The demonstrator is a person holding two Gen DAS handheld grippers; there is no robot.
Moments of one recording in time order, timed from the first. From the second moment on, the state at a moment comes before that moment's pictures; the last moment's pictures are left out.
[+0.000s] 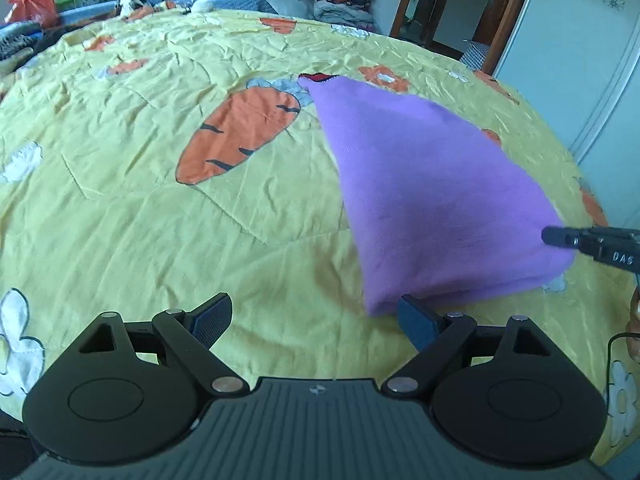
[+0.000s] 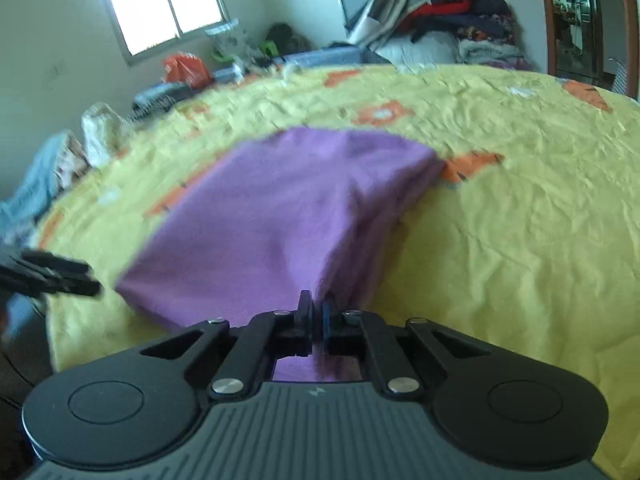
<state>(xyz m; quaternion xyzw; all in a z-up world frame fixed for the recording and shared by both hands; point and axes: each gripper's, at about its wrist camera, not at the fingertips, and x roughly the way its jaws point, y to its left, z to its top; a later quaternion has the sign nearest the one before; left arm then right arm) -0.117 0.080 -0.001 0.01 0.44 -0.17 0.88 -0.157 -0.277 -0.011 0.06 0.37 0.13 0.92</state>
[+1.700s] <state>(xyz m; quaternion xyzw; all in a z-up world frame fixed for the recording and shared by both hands) -0.095 0.004 -0.028 -0.01 0.45 -0.21 0.87 -0.102 -0.251 -0.007 0.02 0.35 0.05 0.94</state>
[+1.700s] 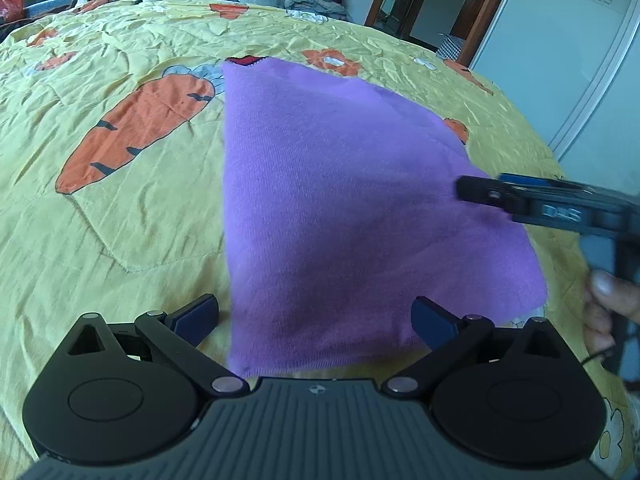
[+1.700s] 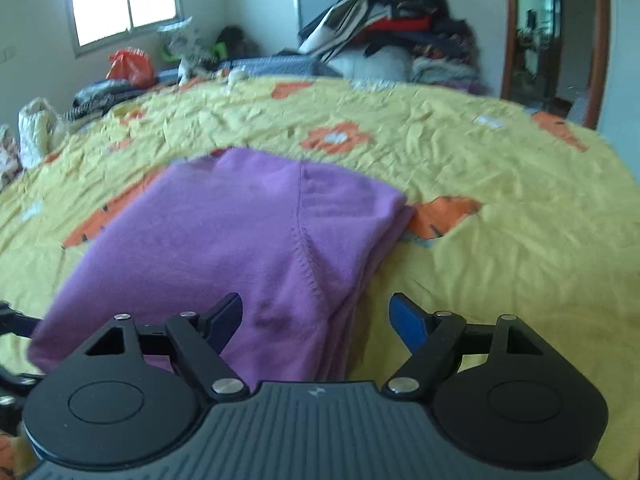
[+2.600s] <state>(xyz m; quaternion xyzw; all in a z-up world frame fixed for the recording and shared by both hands) -0.154 0.018 -0.041 0.05 0.41 -0.11 0.90 -0.214 -0.188 -0.048 0.00 0.37 -0.04 0.93</state>
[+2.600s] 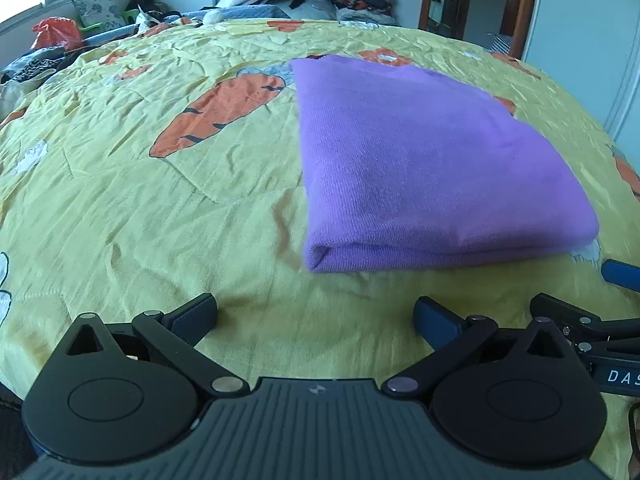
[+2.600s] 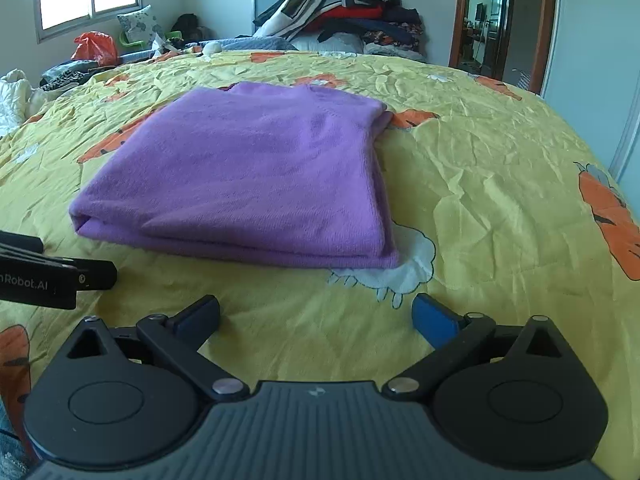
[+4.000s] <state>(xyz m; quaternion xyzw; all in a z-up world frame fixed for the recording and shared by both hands) -0.142 0.006 -0.049 0.05 0.37 -0.10 0.92 -0.193 -0.182 -0.050 0.00 0.36 -0.04 0.93</state>
